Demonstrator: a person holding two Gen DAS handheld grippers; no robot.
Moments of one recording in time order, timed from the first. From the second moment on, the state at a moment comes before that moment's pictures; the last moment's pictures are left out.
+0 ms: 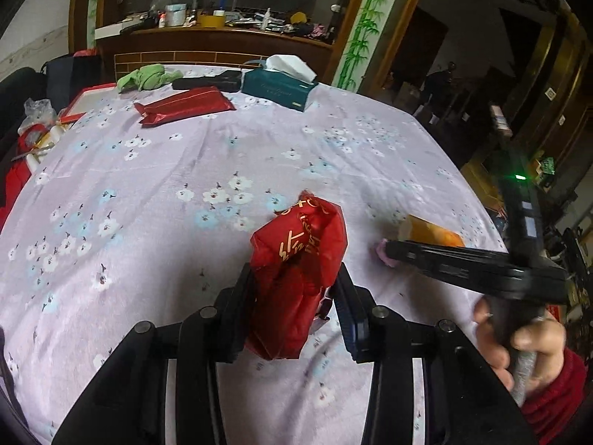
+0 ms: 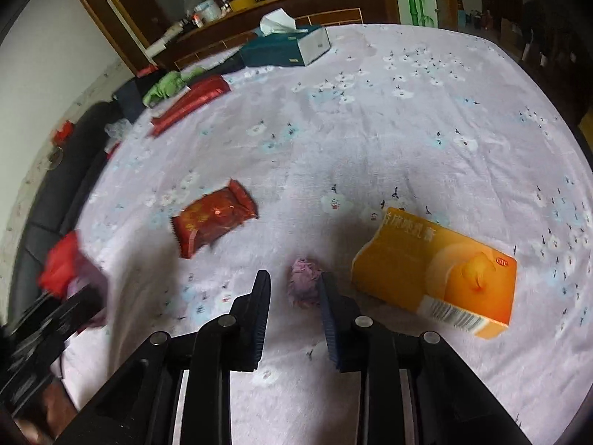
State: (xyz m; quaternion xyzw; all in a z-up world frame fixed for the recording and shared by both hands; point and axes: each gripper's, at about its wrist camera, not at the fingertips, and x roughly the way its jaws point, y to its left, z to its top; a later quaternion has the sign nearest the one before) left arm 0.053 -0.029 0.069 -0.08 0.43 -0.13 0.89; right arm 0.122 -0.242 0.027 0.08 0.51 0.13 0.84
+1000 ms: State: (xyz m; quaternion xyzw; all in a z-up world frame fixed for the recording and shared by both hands) left arm -0.026 -0.107 0.052 -0.01 0.39 -0.15 0.91; right arm -0.027 -0.268 0.073 0.02 0.40 0.02 0.92
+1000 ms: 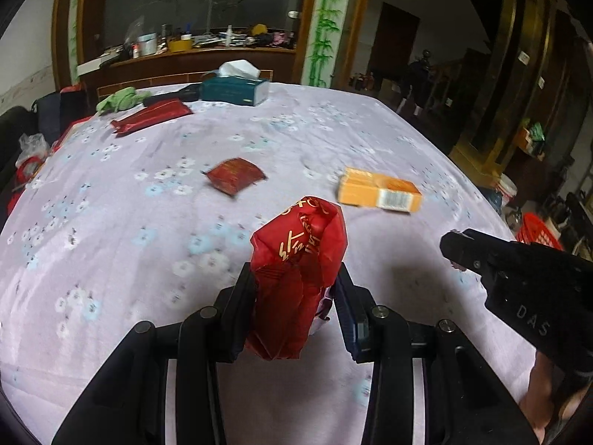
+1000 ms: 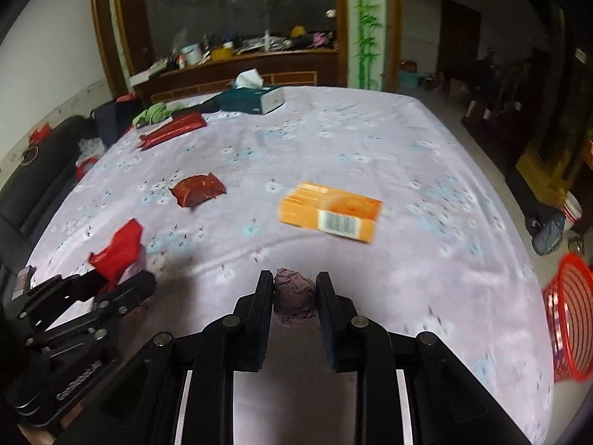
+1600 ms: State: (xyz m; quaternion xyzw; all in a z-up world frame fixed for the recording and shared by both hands) left arm -0.044 -0.148 0.036 0.02 0.40 -0.18 0.90; right arm -0.077 -0.305 0.058 0.02 0.39 -0.05 0.92
